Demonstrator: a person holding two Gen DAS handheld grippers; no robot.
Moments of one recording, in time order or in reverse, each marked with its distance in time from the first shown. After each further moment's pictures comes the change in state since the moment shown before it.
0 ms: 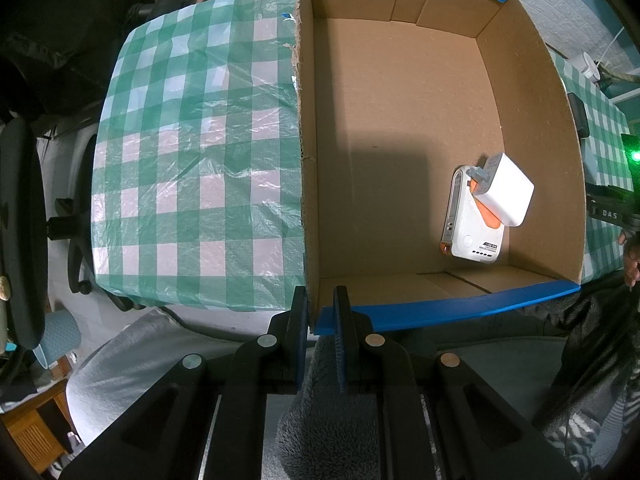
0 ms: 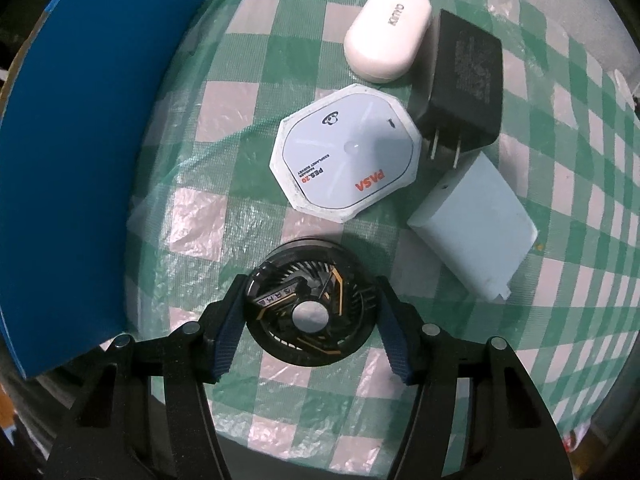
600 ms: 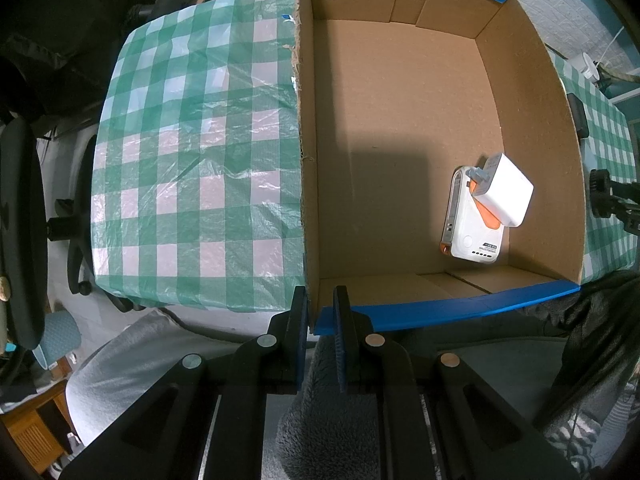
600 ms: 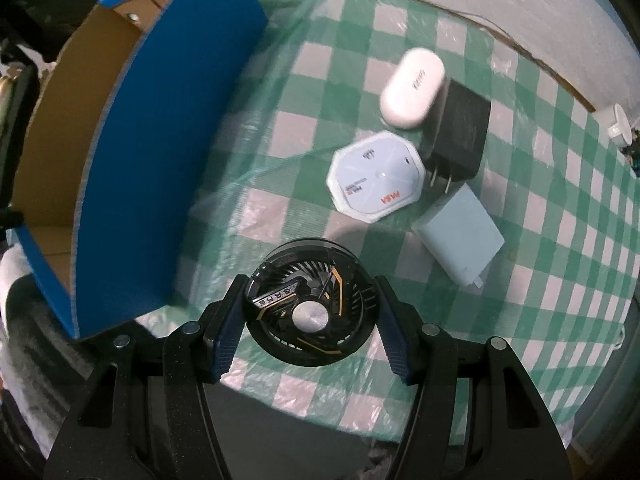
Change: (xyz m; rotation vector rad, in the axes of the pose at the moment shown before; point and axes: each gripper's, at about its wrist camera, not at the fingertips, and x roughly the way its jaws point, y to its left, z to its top) left arm -0.001 0.001 0.001 0.002 0.000 -0.003; right arm -0.057 0.037 -0.011 -0.094 -0.033 0.005
